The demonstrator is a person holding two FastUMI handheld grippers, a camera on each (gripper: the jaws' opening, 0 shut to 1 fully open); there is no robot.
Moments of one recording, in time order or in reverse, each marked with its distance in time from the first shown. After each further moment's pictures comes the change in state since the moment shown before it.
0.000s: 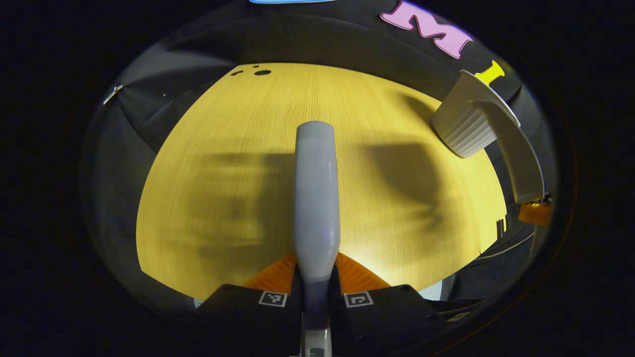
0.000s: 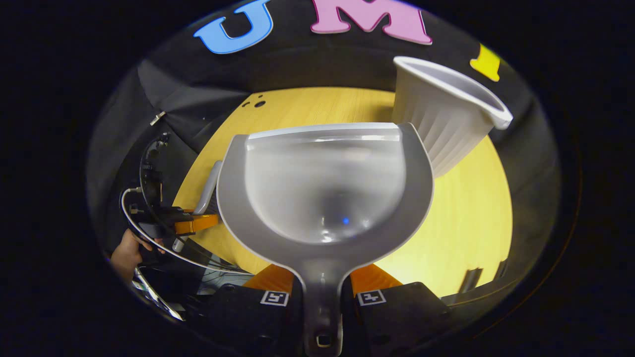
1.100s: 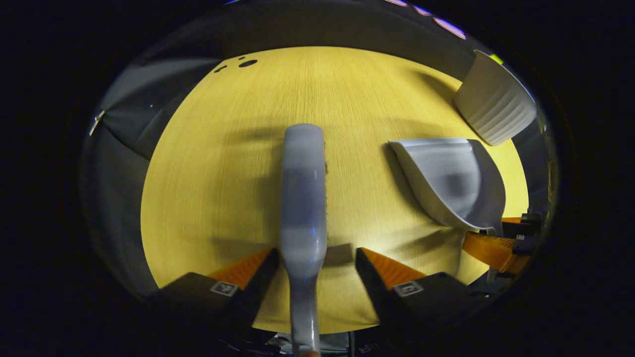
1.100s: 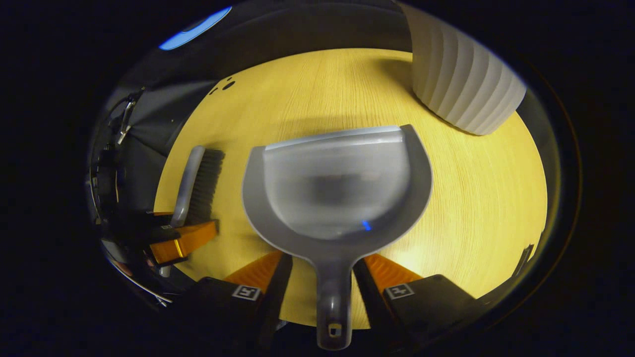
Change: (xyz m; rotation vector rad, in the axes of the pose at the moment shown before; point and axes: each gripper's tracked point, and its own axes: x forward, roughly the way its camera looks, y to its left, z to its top) left arm 0.002 -0.018 0.010 0.071 0.091 0.134; right arm 0.091 -0.001 -0.016 0.145 0.046 -0.016
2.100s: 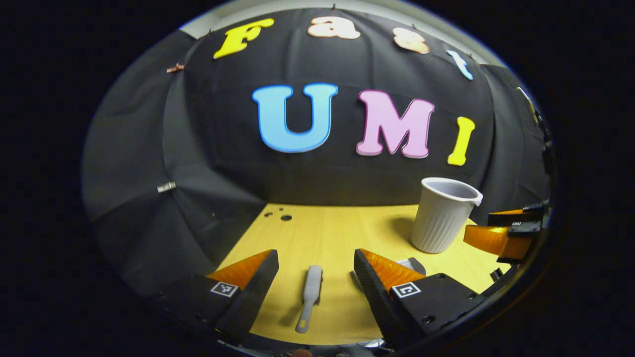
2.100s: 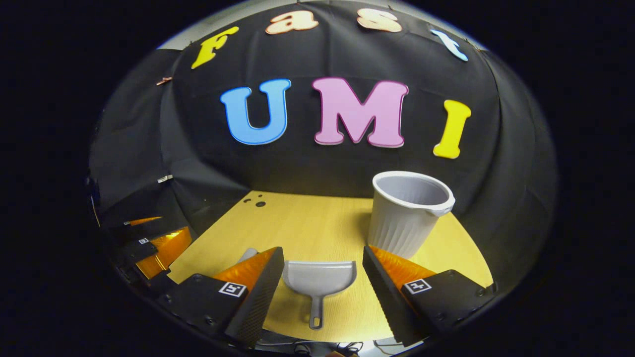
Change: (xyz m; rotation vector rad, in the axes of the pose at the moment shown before) left arm -0.303 -0.029 0.036 -0.030 -1.011 0.102; right arm -0.279 0.034 0.077 -0.235 -0.871 -0.077
